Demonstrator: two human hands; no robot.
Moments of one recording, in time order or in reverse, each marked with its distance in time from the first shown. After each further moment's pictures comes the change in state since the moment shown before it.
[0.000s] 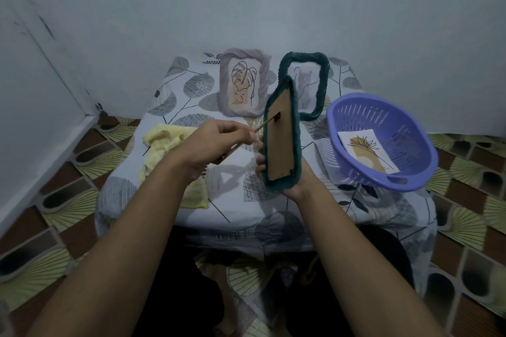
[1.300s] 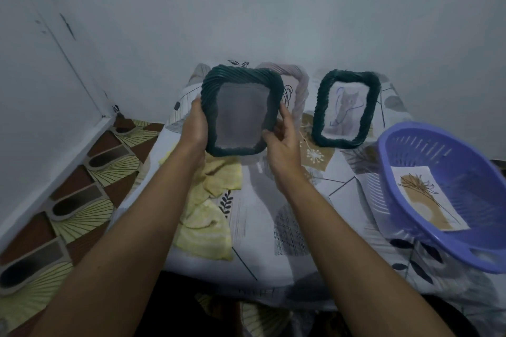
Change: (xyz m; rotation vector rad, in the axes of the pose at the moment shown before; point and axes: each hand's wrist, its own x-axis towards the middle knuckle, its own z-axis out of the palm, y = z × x) left_hand 0.136 -0.051 -0.091 -0.570 0.425 -0.081; right_hand 0.125 -0.001 0.066 -0.683 0.164 -0.603
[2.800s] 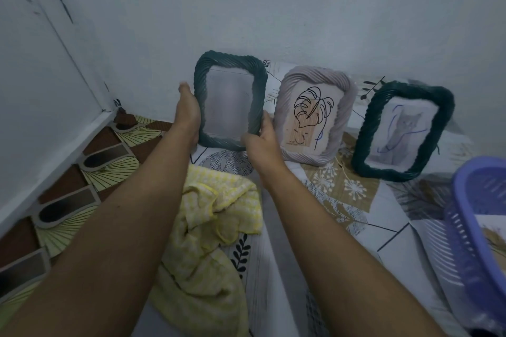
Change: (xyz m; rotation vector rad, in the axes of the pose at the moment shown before) left_hand 0.164 -0.008 -0.038 -0.011 0.170 -0.098; right_hand 0.098 0.058 0.083 -0.208 -0.098 0.257
